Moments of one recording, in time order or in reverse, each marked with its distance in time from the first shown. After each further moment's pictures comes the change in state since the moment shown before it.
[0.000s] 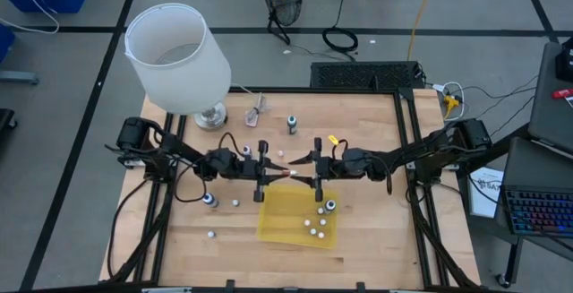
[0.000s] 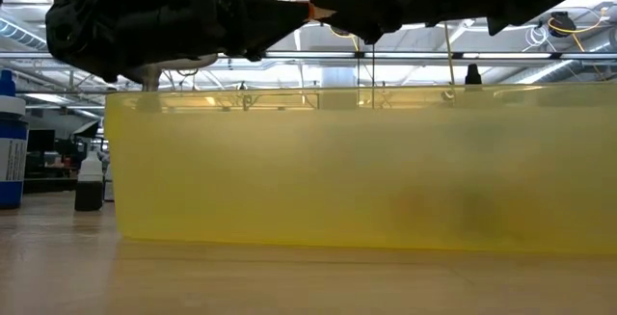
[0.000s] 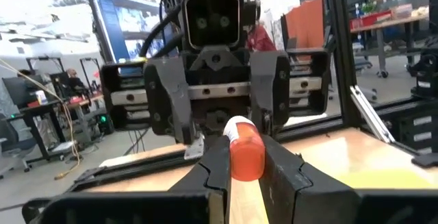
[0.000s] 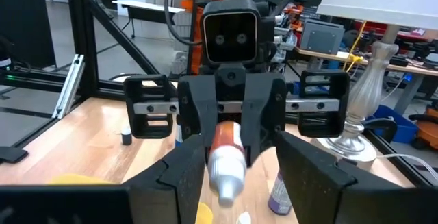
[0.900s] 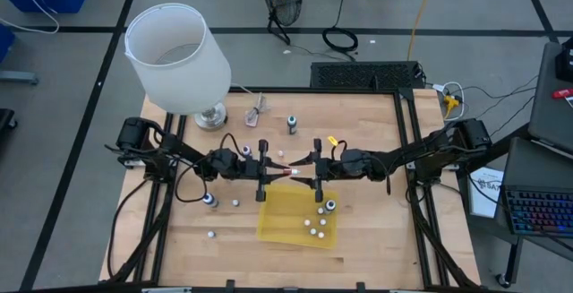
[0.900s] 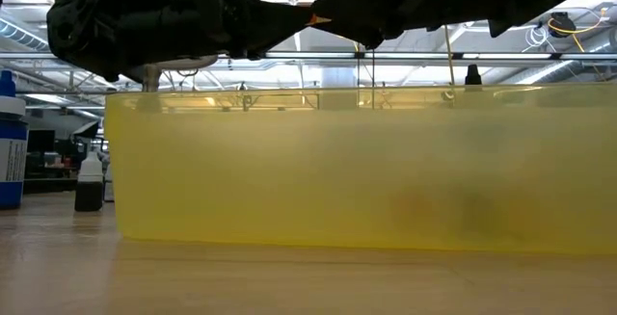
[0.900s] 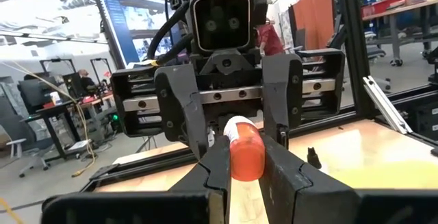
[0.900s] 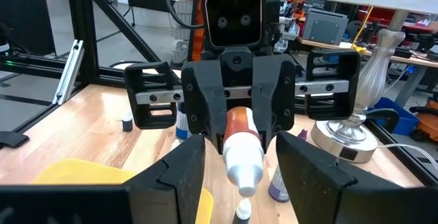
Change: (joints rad) left arm -0.005 0.000 0.010 -0.022 -0.035 0.044; right arm 0.000 0.000 0.000 -0.044 0.004 -0.003
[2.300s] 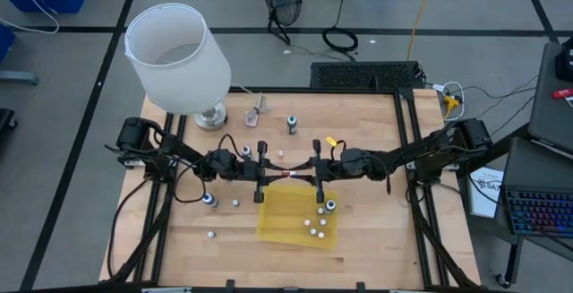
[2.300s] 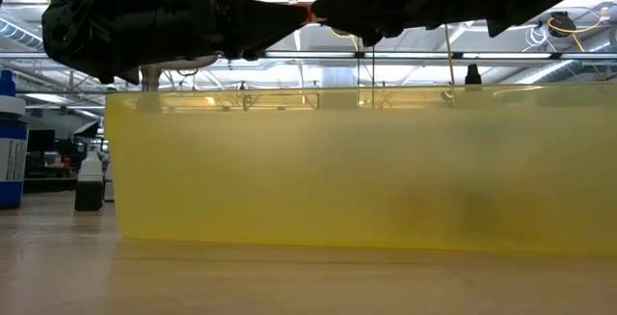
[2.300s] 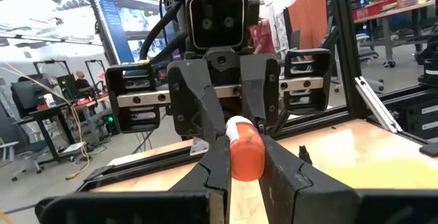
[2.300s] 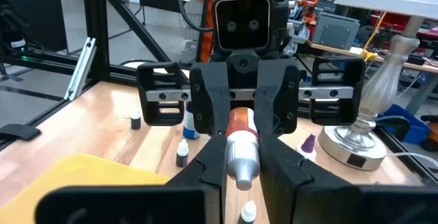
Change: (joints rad) left arm -0.001 0.000 -0.019 0.030 0.011 -0.001; right arm 0.000 -0.002 0.000 -0.008 -0.054 -0.024
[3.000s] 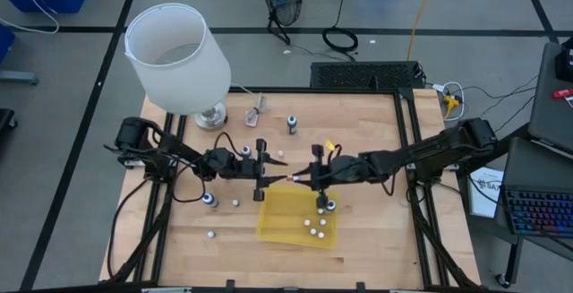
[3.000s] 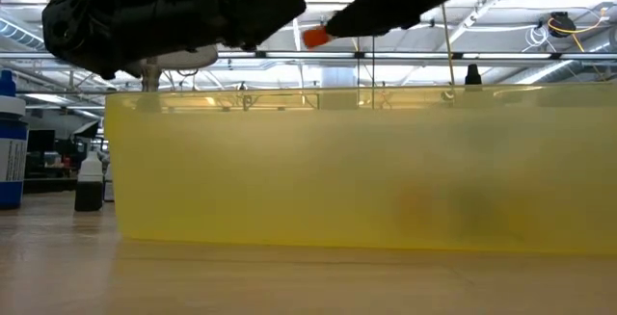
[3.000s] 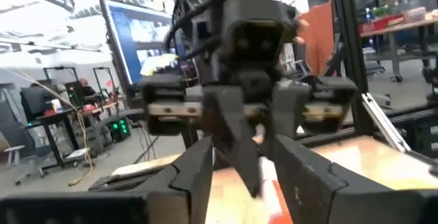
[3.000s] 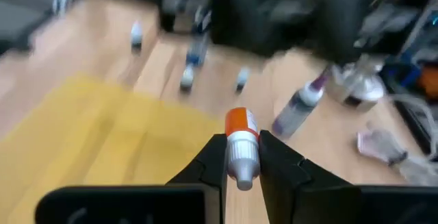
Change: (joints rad) left arm 0.000 -0.019 0.003 0.027 -0.012 -0.019; right arm 0.068 -0.058 0.177 -0.563 0.129 -0.014
